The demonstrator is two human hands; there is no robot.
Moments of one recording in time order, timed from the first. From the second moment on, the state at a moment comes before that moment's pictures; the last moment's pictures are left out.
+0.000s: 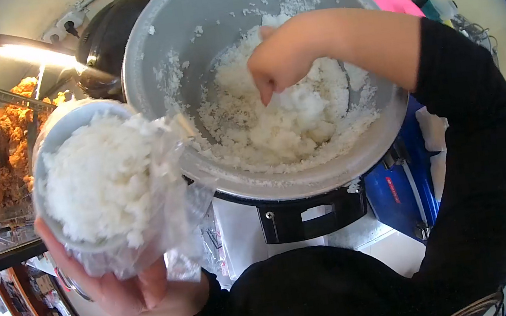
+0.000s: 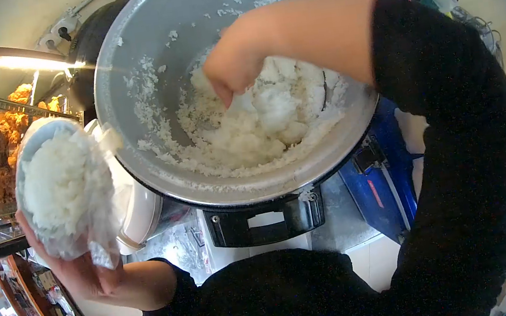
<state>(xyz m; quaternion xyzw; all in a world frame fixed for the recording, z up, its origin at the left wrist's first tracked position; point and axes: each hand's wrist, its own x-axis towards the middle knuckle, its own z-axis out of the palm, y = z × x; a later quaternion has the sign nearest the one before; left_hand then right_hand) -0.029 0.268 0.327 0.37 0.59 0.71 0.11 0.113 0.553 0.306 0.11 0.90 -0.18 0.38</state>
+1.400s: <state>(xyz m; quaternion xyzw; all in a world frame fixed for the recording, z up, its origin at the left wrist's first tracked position) 0.040 0.347 0.327 0.28 0.29 0.76 0.50 0.198 0.434 0.381 0.20 0.88 -0.36 -0.25</state>
